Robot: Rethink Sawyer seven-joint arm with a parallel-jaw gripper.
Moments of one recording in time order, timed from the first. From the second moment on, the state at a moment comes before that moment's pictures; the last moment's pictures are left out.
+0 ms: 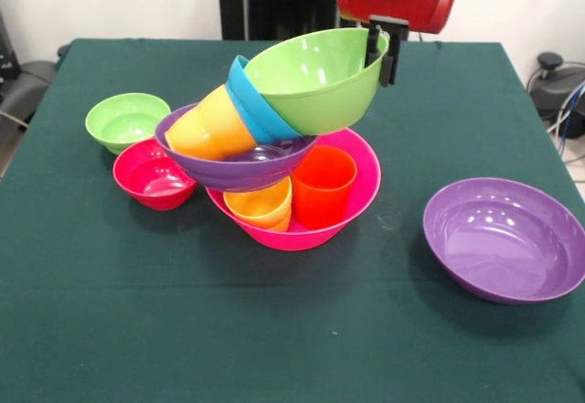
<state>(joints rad) -0.41 -0.74 0.46 1.56 -0.43 0.87 2.30</state>
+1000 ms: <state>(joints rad) -0.38 -0.83 0.44 1.58 -0.36 0.94 2.30</state>
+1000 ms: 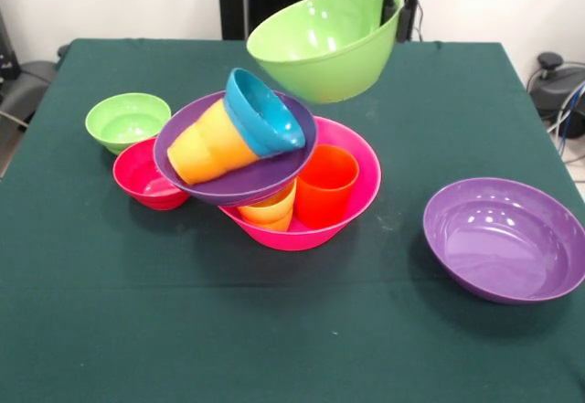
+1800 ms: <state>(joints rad) -0.33 -0.86 0.43 1.58 -0.32 0.97 2.30</state>
